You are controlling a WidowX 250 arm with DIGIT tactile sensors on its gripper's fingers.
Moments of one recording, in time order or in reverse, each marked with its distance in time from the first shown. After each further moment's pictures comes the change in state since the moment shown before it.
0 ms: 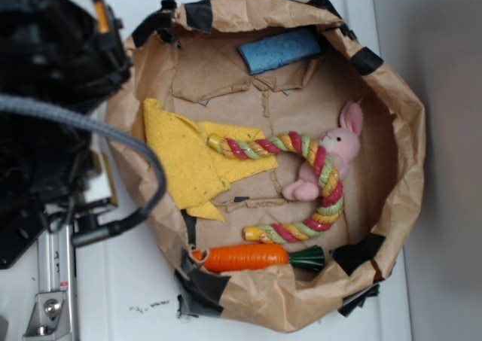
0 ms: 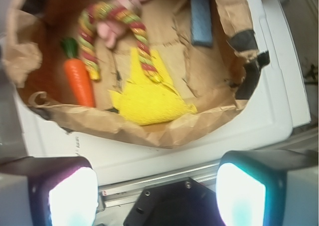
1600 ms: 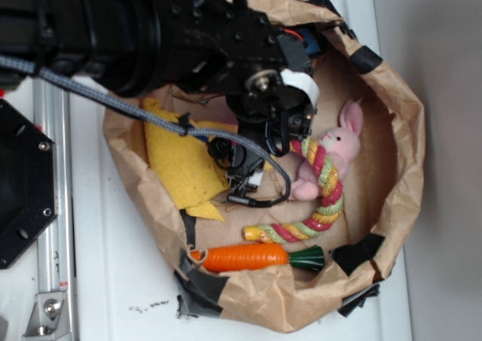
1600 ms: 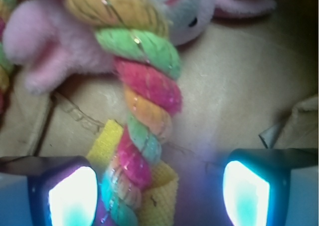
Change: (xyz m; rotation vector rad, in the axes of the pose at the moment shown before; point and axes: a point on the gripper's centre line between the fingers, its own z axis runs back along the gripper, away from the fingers) arm 0.104 -0.013 -0.179 -0.076 -0.082 -0.579
